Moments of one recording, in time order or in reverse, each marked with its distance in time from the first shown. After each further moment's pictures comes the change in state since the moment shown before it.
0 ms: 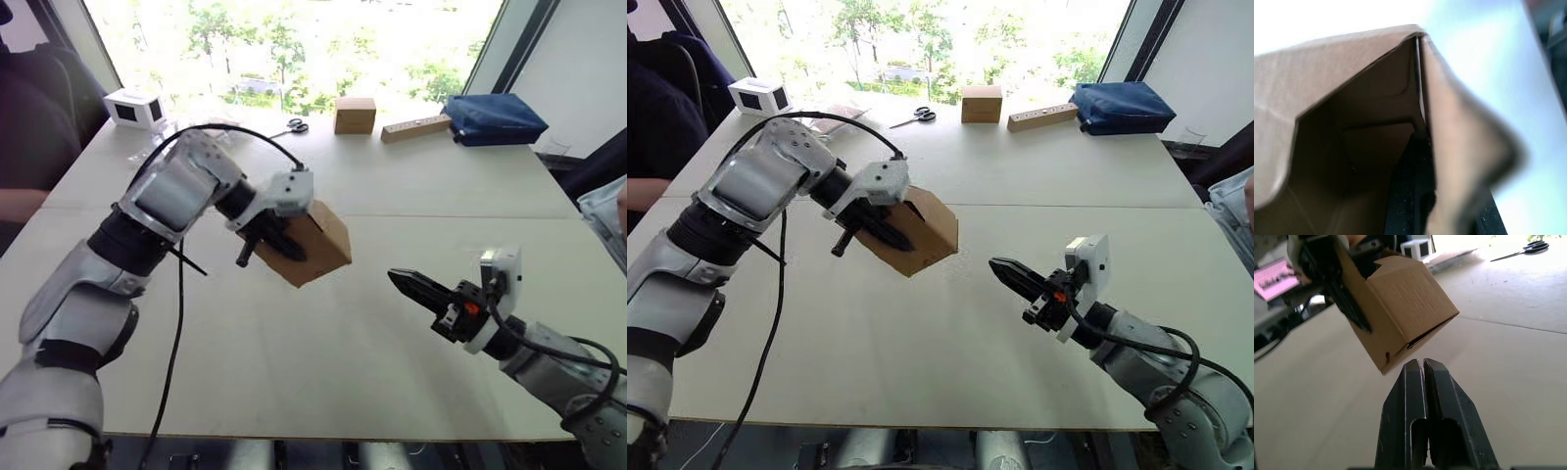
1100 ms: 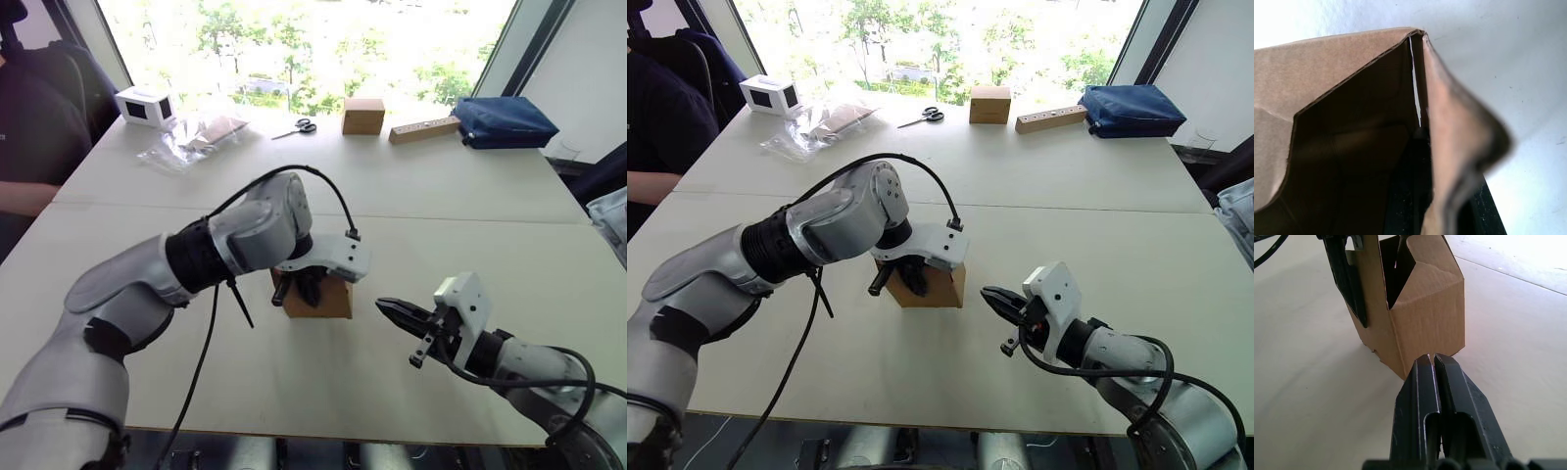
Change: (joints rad) left arm -0.087 -0.161 -0.329 -0.171 0.167 0.345 -0.021; right arm 0.036 0.045 0.156 -0.066 -0.345 -0.005 0.001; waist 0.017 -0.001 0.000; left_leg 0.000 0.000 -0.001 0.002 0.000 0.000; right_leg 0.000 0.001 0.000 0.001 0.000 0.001
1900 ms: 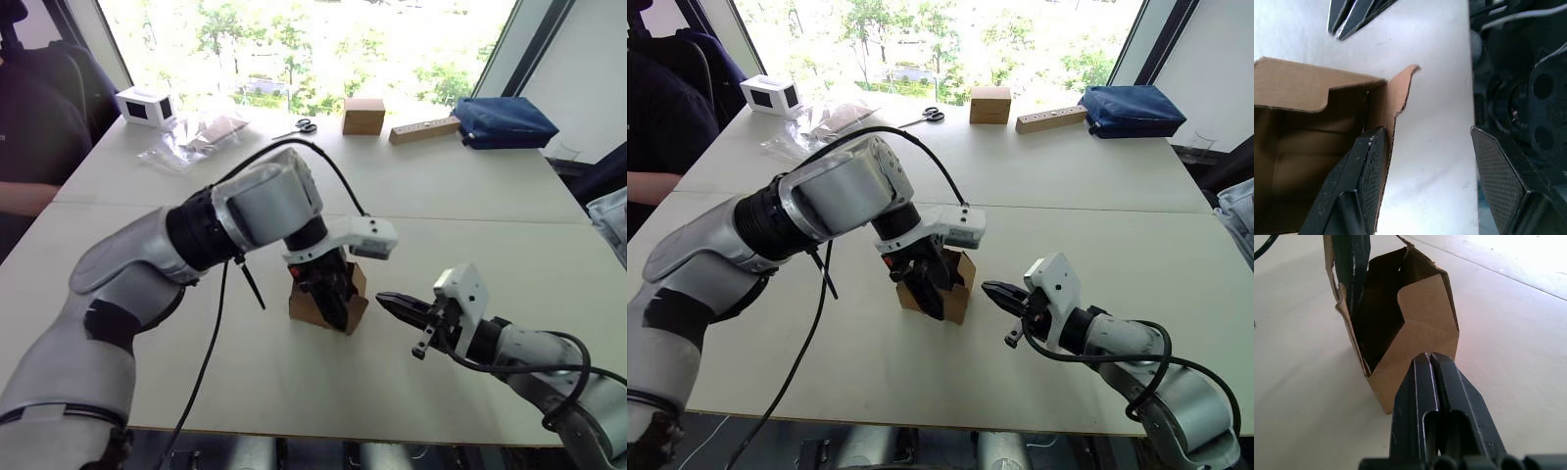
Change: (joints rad) left arm -0.138 -0.046 0.143 0.039 -0.390 0.367 0.053; right arm -0.084 -0.016 -0.022 0.098 -0.042 -0.003 0.131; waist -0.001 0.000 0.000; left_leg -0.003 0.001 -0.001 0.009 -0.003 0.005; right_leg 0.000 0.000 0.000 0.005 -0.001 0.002
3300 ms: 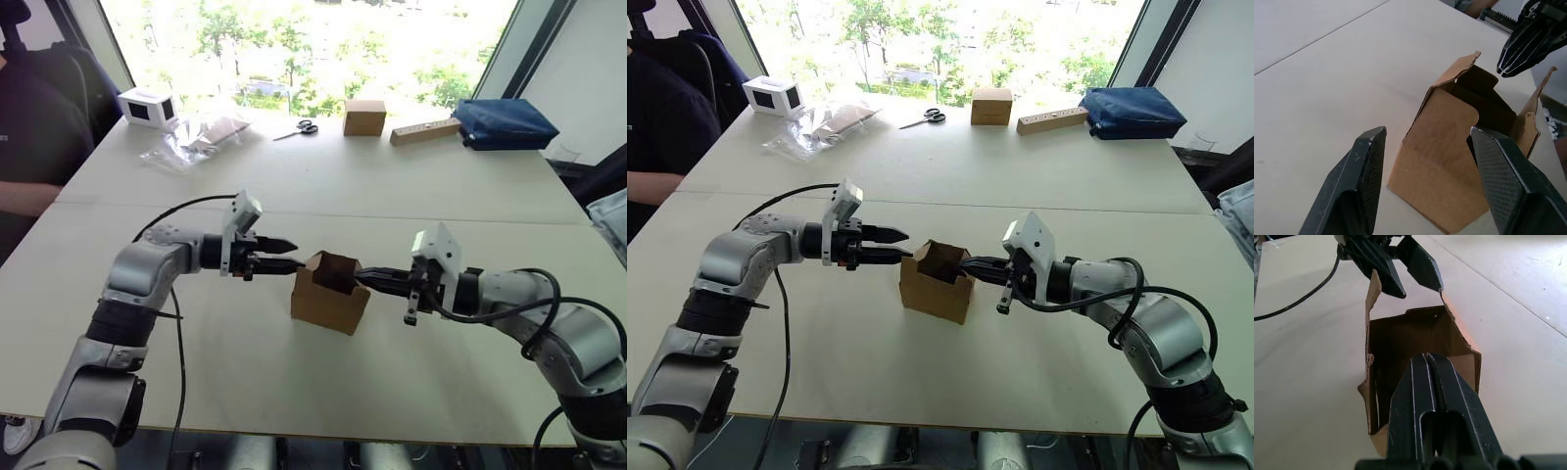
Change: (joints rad) left arm 0.766 0.079 0.689 0.113 -0.117 -0.630 0.338; right arm -0.365 -0.035 0.143 0.205 -0.015 0.043 0.213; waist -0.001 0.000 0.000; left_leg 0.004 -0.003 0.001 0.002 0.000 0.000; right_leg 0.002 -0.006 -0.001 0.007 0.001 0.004
